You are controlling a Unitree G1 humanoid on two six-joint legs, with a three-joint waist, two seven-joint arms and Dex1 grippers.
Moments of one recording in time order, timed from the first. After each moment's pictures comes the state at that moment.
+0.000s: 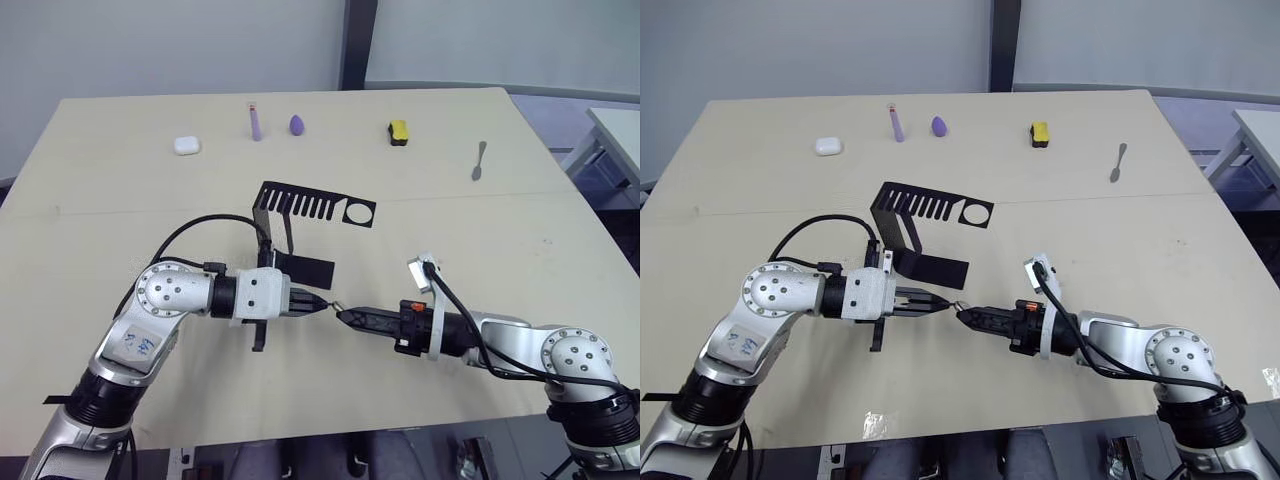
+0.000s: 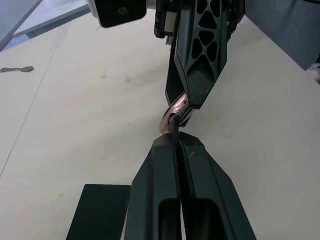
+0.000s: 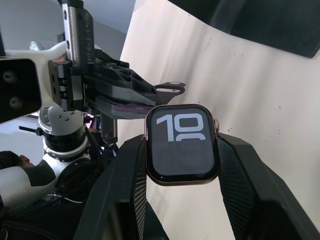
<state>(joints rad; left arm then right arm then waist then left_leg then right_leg) -0.43 0.67 -0.20 -0.36 -0.19 0.18 -1.07 -0.29 -0.67 0.07 -0.33 1.79 1.05 0.00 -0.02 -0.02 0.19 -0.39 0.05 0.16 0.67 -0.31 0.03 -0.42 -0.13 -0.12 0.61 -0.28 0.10</state>
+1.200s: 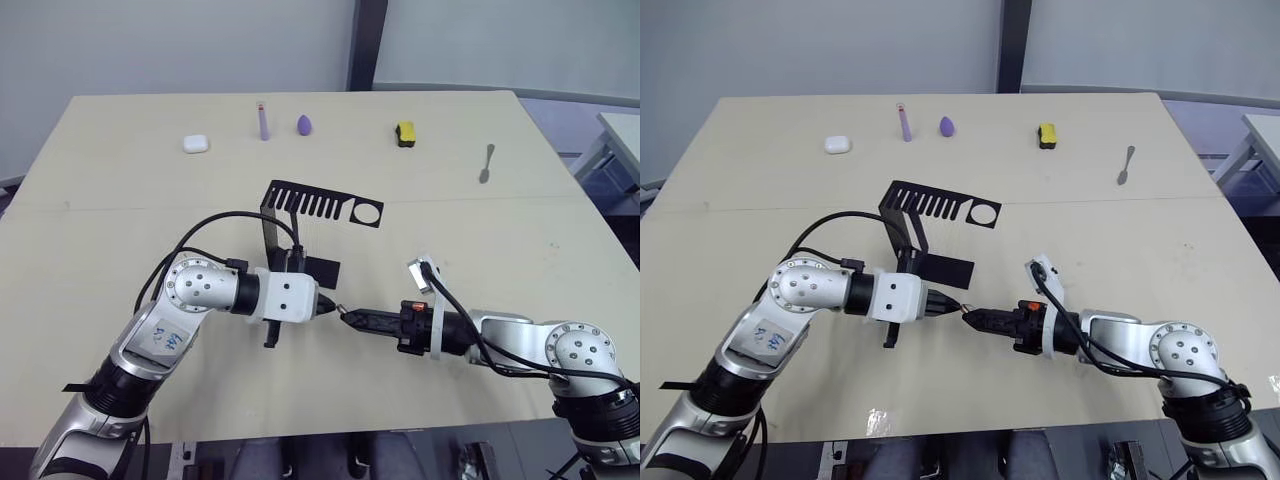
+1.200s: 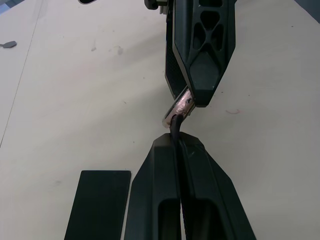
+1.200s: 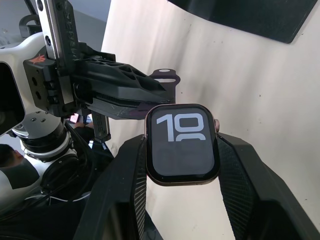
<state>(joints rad) -0.49 0.63 -0.29 -0.38 -0.03 0.28 -1.06 -0.32 -0.70 0.11 -0.31 1.86 1.06 -0.10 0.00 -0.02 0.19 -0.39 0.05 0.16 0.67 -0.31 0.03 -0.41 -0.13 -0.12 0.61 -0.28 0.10</state>
